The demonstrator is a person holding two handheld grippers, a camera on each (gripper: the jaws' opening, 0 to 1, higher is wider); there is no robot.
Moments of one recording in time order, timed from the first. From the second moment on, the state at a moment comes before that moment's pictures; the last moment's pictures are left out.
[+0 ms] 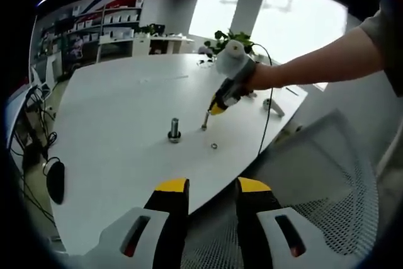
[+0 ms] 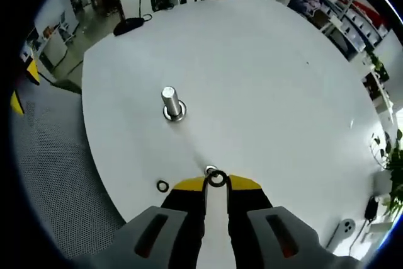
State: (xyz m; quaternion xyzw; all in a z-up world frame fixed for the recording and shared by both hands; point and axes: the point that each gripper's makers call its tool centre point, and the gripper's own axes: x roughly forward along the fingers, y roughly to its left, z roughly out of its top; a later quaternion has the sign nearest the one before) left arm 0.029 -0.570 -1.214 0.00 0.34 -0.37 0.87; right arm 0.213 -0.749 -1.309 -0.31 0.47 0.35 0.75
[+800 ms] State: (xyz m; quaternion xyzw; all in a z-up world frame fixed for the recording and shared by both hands) left arm 0.030 -0.569 -1.215 0.00 0.34 -0.36 0.87; right arm 0.217 -0.744 -1.341 -0.33 0.50 0.37 0.71
